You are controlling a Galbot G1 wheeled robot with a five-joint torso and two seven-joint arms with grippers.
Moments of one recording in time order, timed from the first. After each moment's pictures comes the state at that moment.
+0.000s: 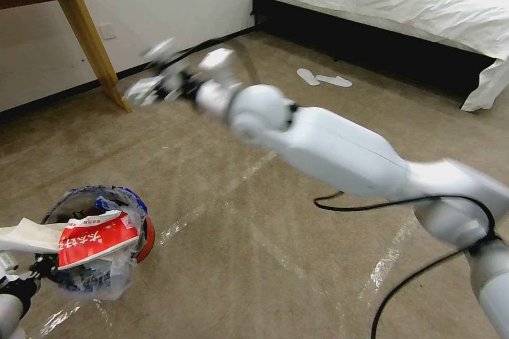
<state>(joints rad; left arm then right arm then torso) 1.65 -1.36 -1.24 -2.19 -1.16 0.68 -0.34 -0.04 1.13 -0.35 1.68 1.04 -0.10 0.12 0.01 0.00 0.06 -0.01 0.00</state>
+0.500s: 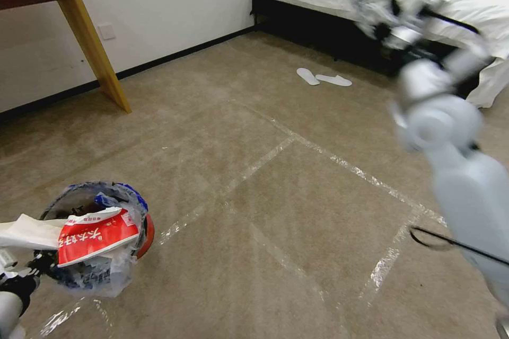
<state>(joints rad) 1.64 -1.37 -1.23 -2.22 -1.13 0.67 -0.33 -0.80 0.92 0.57 2.03 0.92 -0.03 0.15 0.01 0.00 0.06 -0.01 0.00</state>
